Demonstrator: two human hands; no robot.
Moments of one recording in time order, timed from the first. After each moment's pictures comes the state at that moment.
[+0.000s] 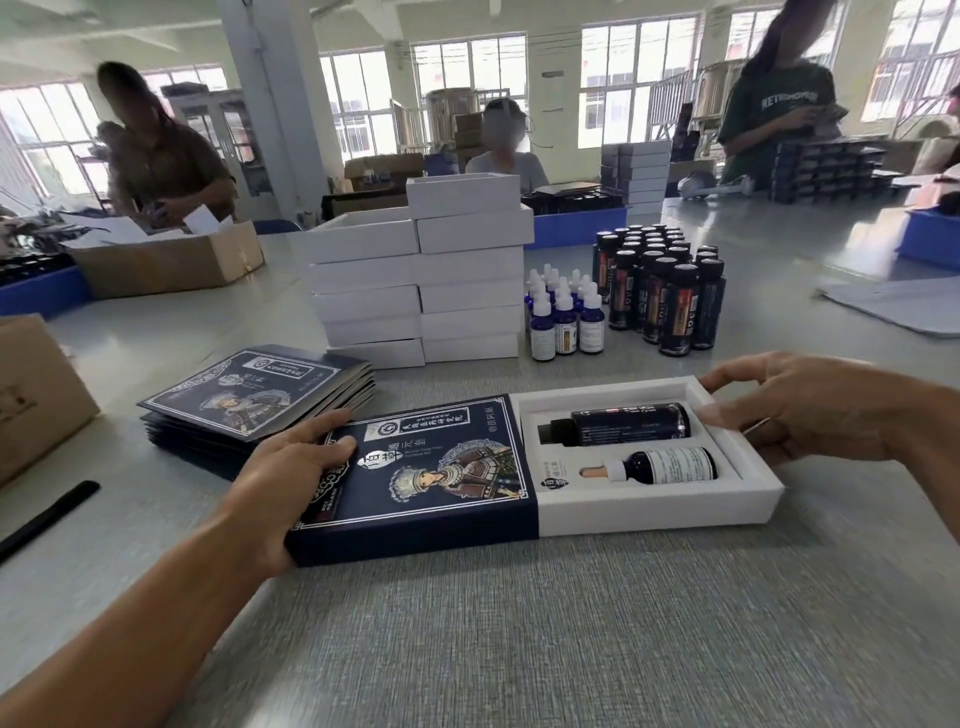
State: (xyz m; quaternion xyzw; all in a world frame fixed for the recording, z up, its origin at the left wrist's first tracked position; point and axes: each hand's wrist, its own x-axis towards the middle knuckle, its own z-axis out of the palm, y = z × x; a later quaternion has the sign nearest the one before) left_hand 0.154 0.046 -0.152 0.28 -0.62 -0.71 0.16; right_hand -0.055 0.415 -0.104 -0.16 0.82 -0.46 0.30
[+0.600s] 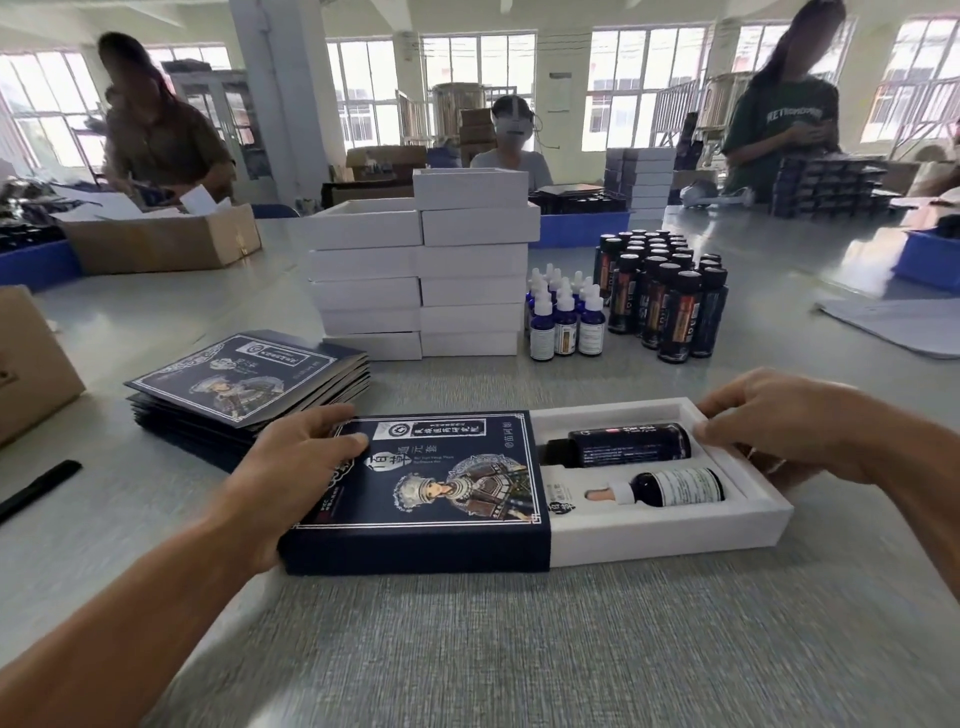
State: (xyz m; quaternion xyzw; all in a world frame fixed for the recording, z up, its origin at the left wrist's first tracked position) left_hand 0.152 0.053 -0.152 0.27 -0.69 -0.65 0.17; right_hand -0.038 0.391 -0.102 -0.13 0.92 -0.30 0.21
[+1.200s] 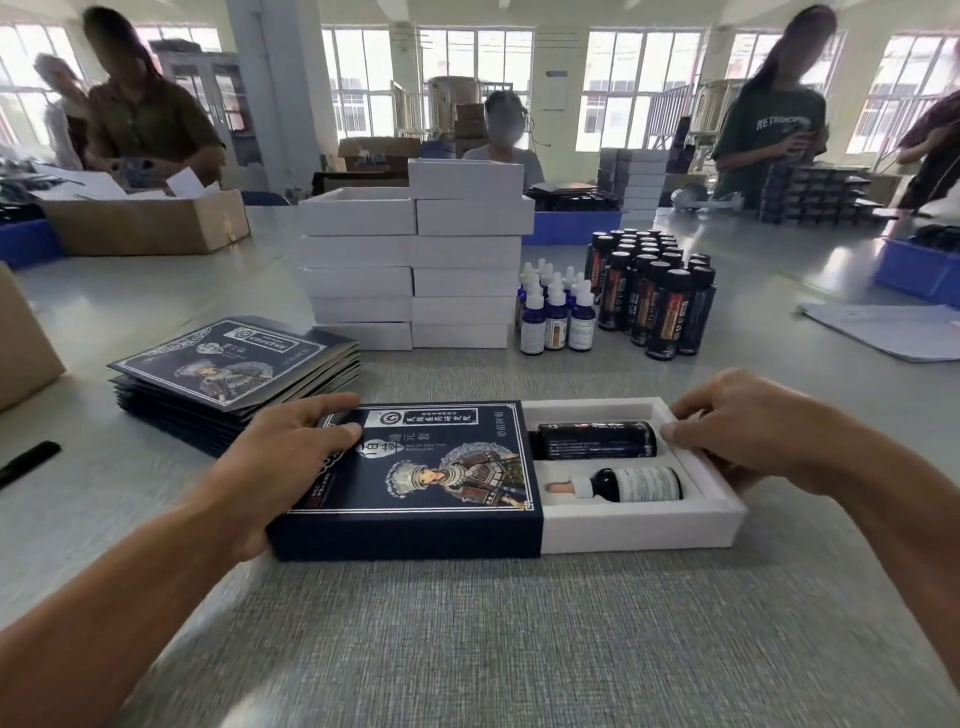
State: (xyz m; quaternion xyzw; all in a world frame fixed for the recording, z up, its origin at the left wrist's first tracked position) left_hand 0.156 0.058 -0.153 0.25 -0.71 -0.64 0.15; right_hand -0.008 0.379 -0.101 -0.15 0.92 -0.31 0.16
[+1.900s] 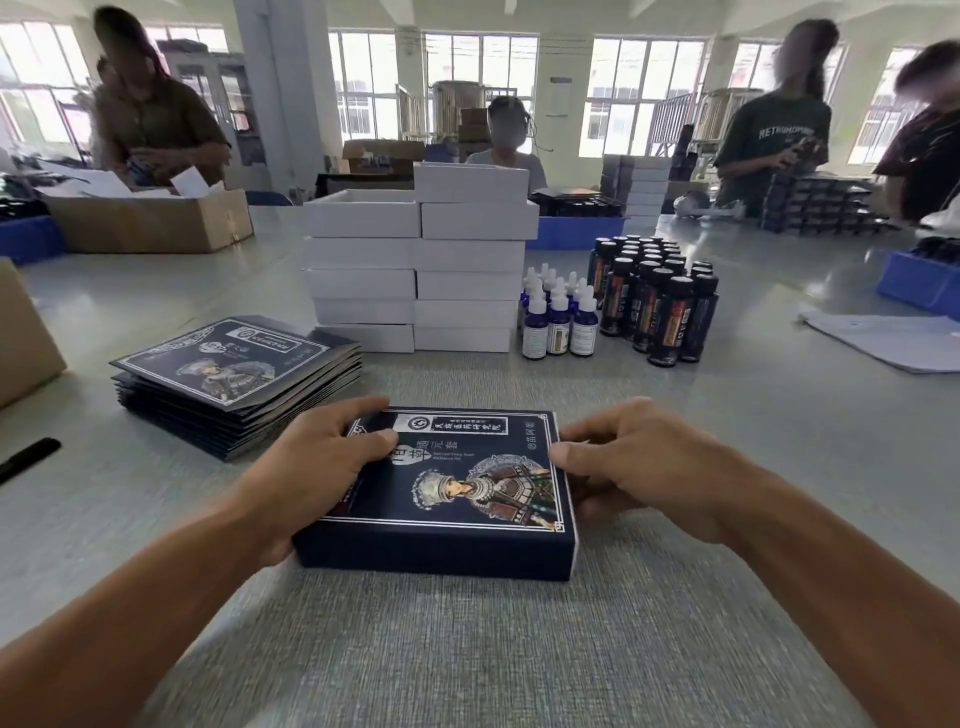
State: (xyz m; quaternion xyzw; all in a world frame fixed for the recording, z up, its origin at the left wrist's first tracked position) left_hand 0.152 0.078 -0.150 0.21 -0.75 -0.62 0.13; right_hand 0.031 0.327 -0.124 -0.25 0.79 -0.49 0.27
